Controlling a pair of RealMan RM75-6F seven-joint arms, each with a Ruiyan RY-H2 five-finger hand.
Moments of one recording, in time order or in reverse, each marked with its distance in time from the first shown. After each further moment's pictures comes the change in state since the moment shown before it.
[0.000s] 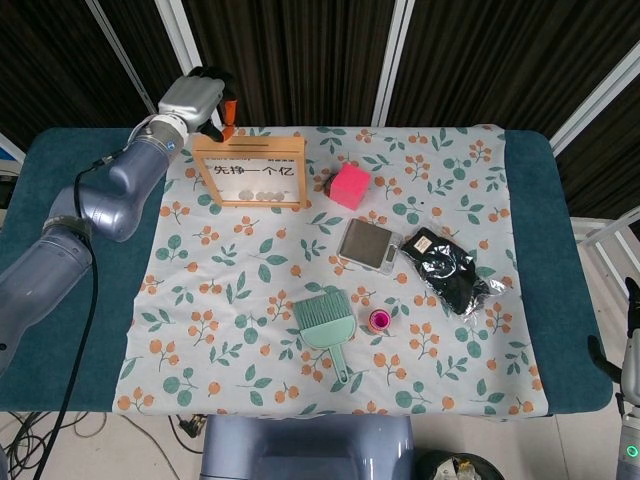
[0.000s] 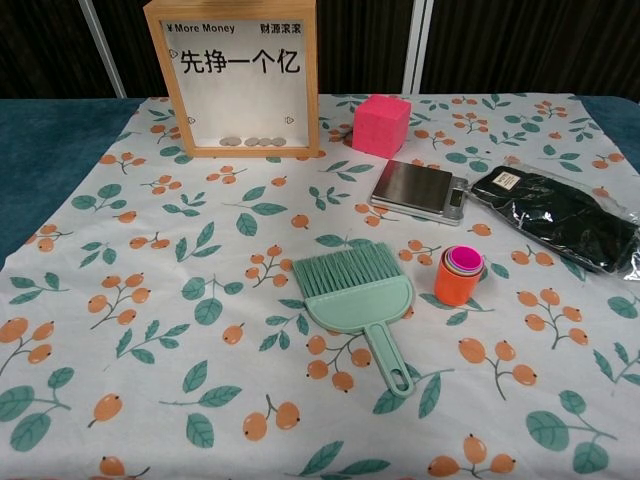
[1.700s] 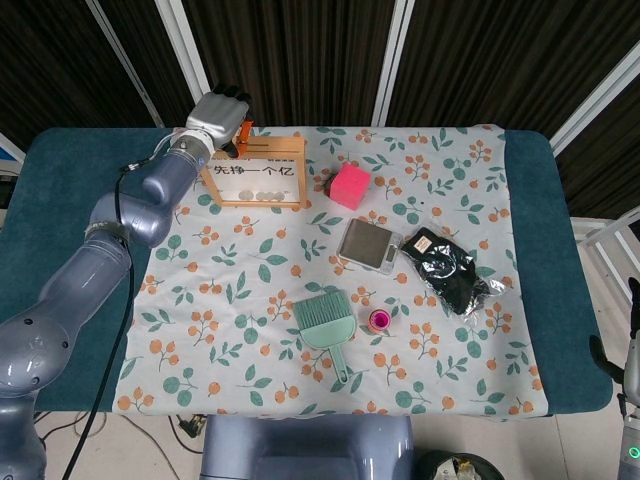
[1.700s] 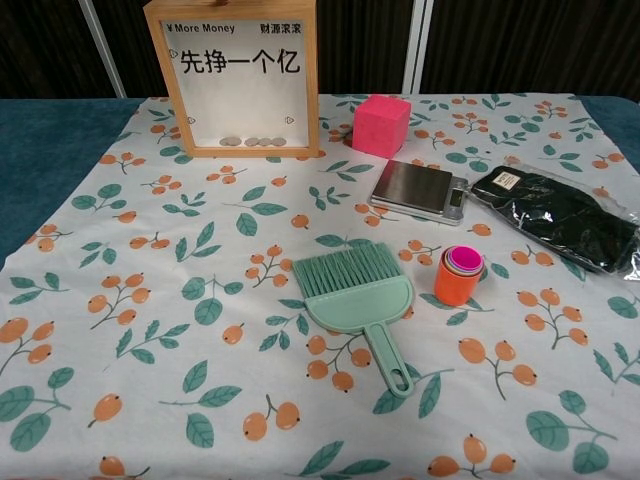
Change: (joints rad) left arm -0.071 -0.141 0.125 0.138 -0.022 -0.009 0.083; right arm -0.005 0.006 0.003 -0.010 -0.001 0.007 0.007
